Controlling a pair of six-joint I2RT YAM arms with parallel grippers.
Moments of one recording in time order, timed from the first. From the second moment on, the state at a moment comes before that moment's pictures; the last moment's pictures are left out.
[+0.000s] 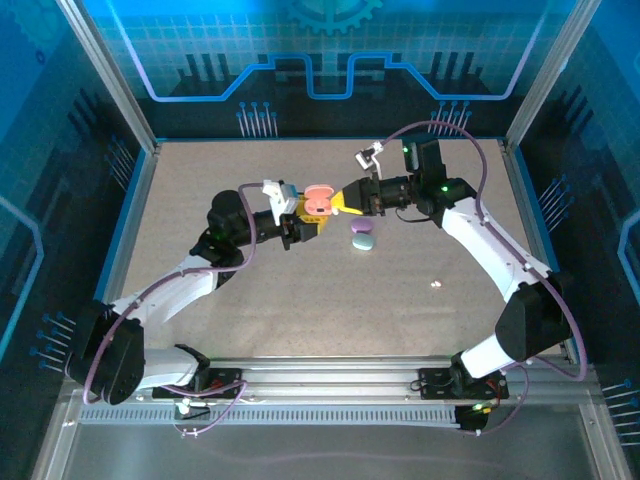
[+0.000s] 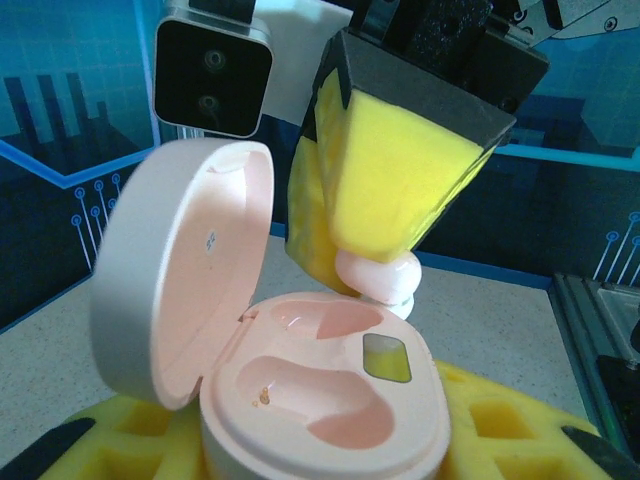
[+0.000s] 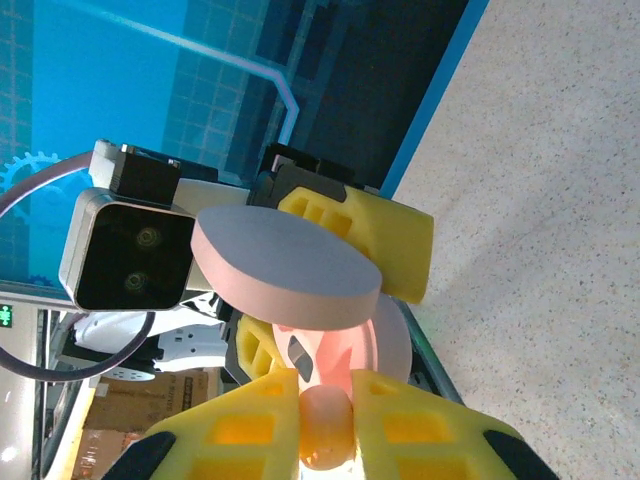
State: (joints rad) left arm -0.42 1.29 0.77 0.52 0.76 -0.04; right arm 0.38 1.51 1.35 -0.41 -1.13 0.66
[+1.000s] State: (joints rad) left arm -0.44 1.29 0.81 0.48 0.77 -0.01; right arm 0.40 1.48 1.40 -0.43 -1.06 0.64
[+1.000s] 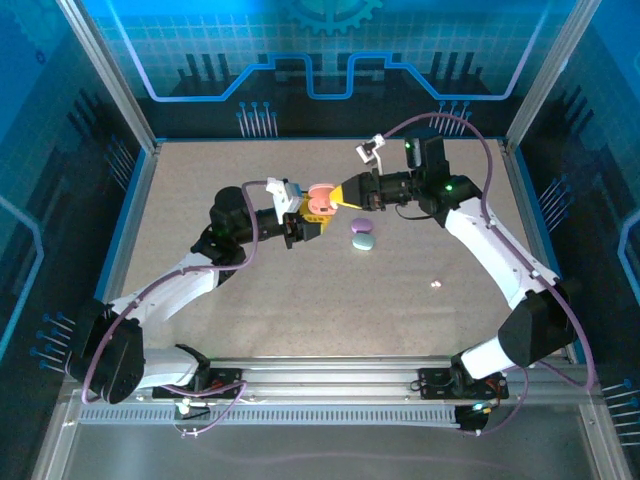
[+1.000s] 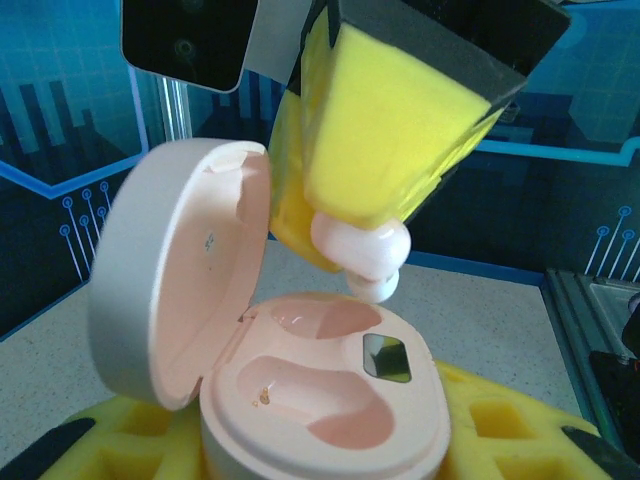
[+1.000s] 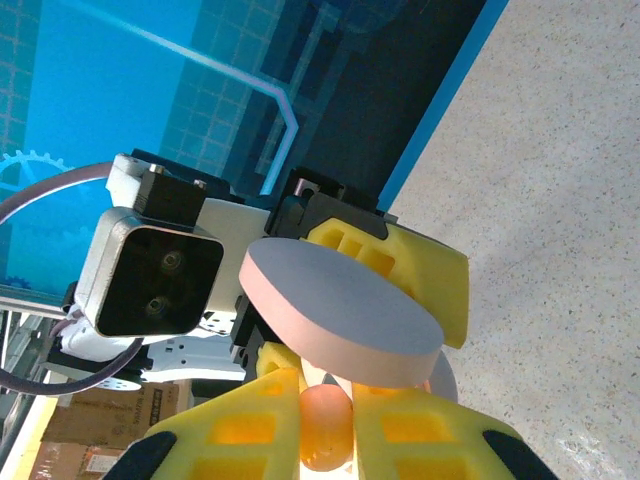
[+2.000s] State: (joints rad) left arm -0.44 1.32 0.81 0.56 0.80 -0.11; right arm 0.46 1.41 1.40 -0.48 -0.84 0.46
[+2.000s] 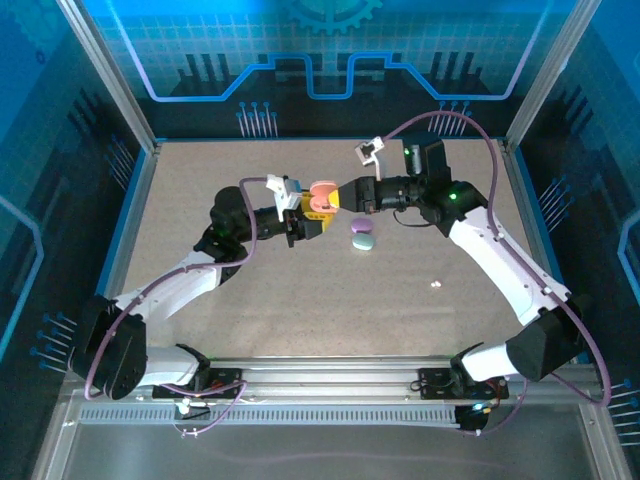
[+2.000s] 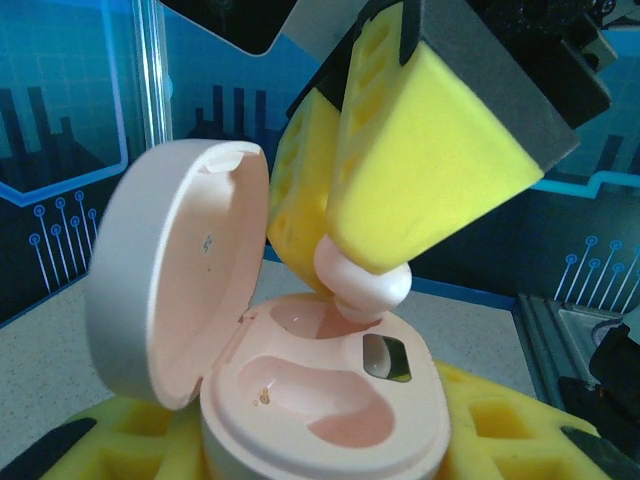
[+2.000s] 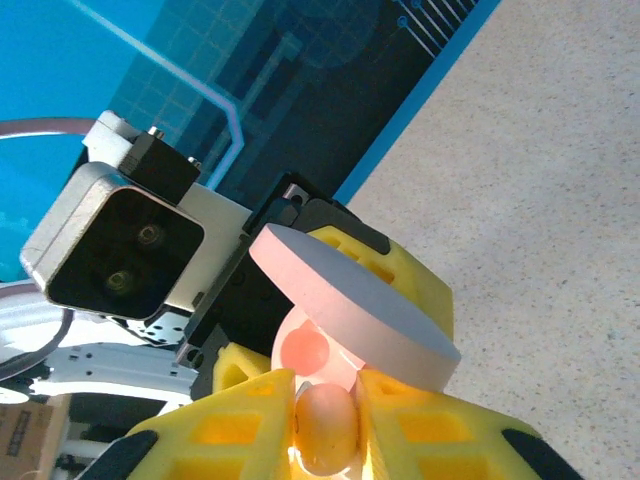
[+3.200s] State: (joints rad) left arm -0.45 1.32 0.81 0.55 0.79 -0.11; right arm 0.49 1.41 1.45 -0.60 -0.73 0.39
